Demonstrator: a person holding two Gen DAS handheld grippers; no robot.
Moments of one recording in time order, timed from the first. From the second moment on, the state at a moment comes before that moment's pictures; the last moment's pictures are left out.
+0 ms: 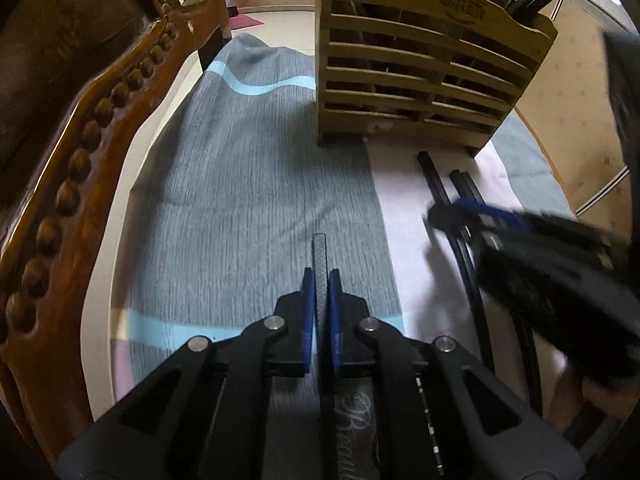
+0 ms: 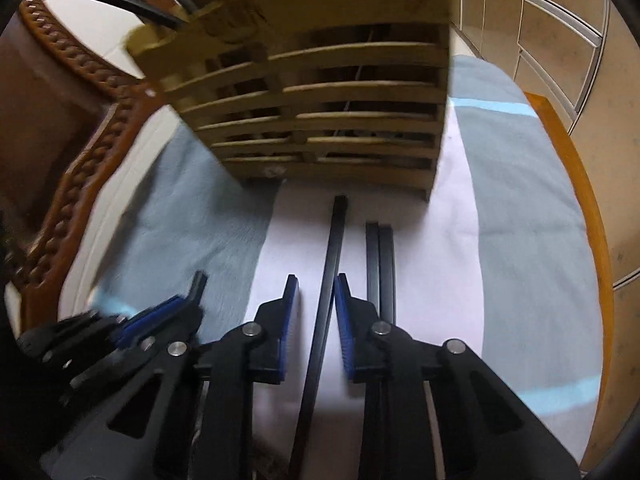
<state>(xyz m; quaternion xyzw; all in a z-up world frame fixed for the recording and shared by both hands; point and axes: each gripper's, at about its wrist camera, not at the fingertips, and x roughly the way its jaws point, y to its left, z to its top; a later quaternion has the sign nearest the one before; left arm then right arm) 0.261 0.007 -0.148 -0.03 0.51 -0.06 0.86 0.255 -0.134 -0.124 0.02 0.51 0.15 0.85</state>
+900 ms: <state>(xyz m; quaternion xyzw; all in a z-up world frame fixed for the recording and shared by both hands) 0.148 0.023 0.049 -0.03 0.35 -0.06 0.93 0.118 -0.208 0.060 0.06 0.33 0.22 0.92</state>
